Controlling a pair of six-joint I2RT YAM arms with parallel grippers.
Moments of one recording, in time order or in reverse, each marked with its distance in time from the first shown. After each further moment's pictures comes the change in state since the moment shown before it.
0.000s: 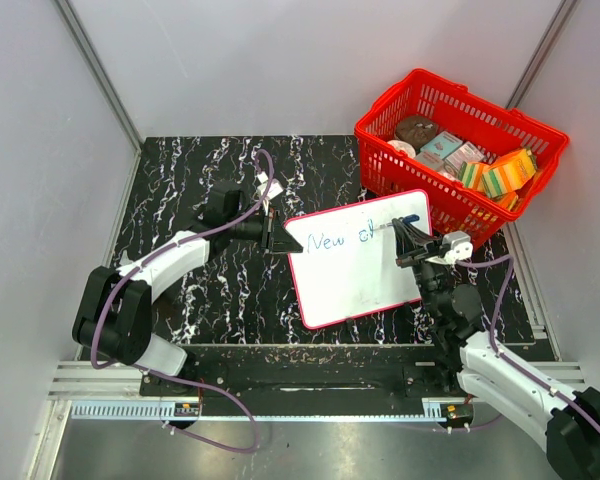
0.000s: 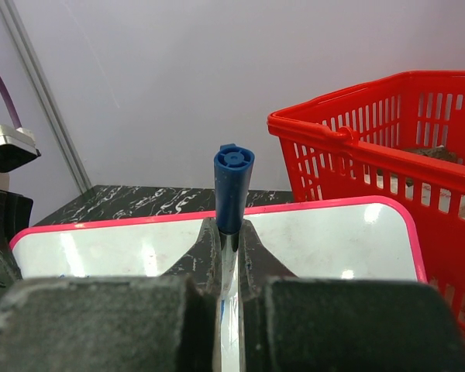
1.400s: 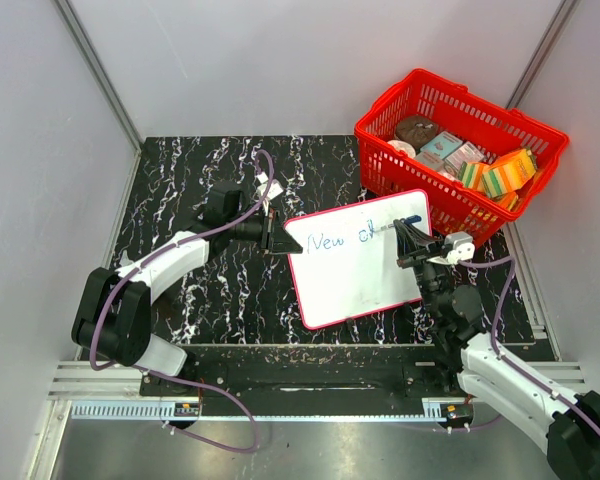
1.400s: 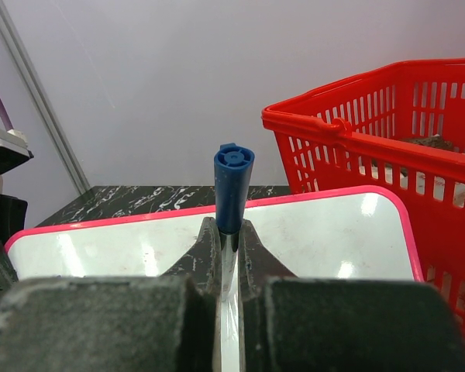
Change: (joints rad) left arm -0.002 -0.007 0.000 -0.013 -0.004 0.008; right arm 0.000 -0.026 -0.005 -0.037 0.023 0.024
